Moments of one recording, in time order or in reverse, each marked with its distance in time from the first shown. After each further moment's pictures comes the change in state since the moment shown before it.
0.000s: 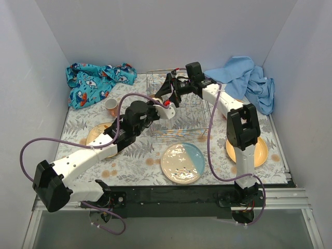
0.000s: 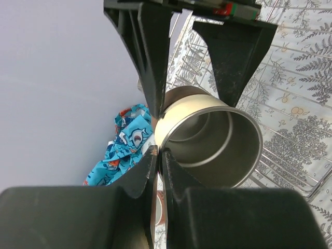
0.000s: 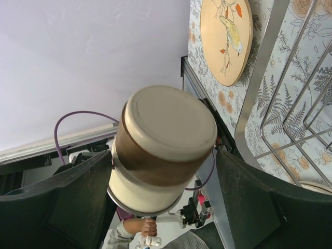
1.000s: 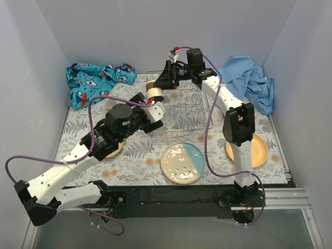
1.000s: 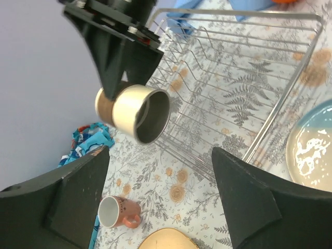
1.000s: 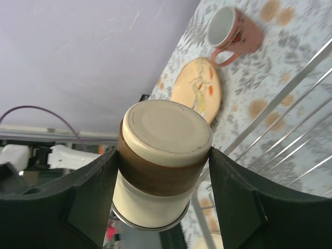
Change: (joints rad) left arm -0.063 -0.194 0.085 -0.251 0.132 -0.256; right arm -0.014 0.102 0.283 0.032 0.076 -0.286
